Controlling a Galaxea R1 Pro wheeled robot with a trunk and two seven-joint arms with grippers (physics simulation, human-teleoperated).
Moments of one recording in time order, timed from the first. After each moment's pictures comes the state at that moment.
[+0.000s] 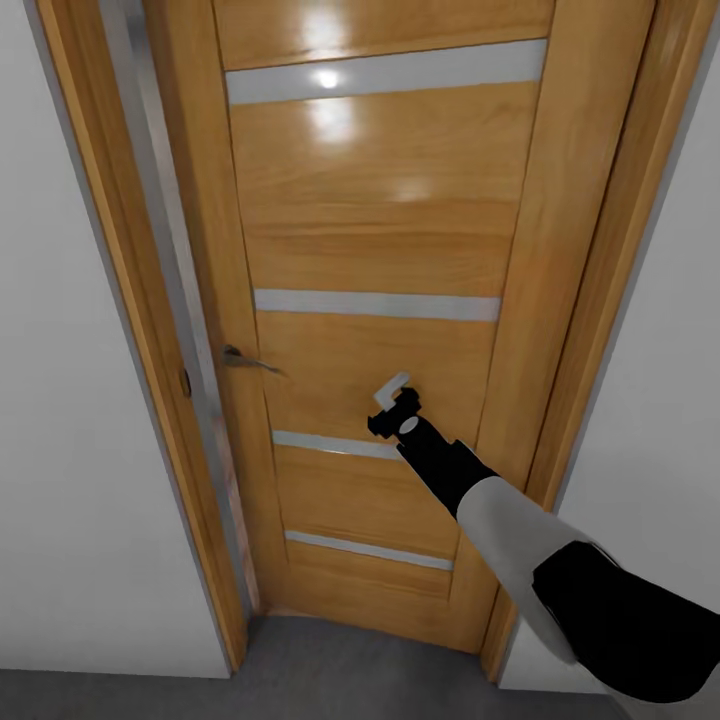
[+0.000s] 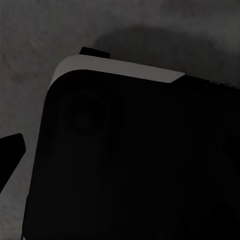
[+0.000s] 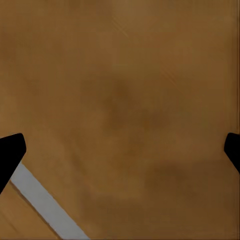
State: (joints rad) left arm 0.00 -0.03 0.01 -0.09 0.23 -0.09 0.00; right arm -1.11 0.17 0.47 -0.48 0.29 0.28 -0.03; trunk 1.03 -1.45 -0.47
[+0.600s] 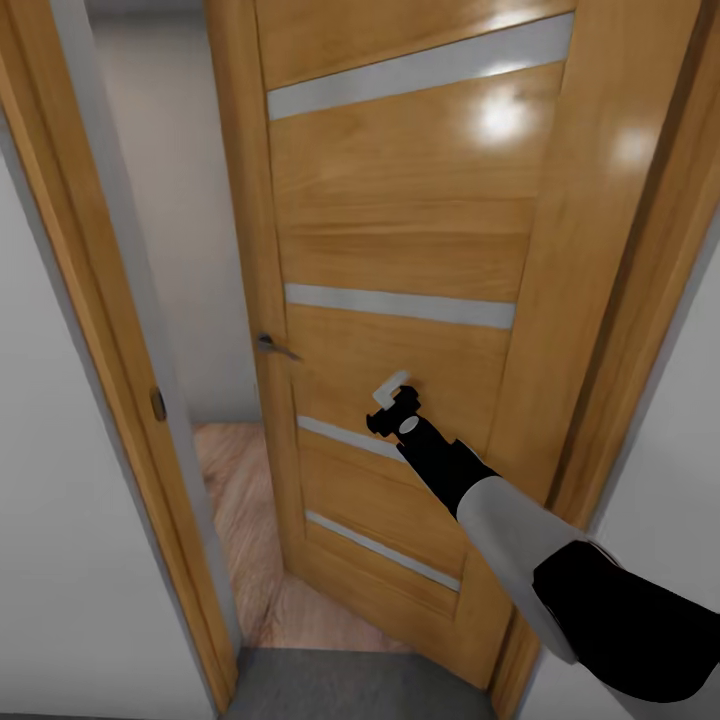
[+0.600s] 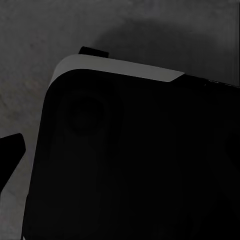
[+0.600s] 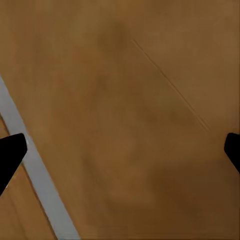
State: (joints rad) left arm 0.00 -0.03 0.01 -0.09 0.22 -0.09 0.00; right arm -1.11 0.17 0.47 -0.48 0.28 0.26 -0.02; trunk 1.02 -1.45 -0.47
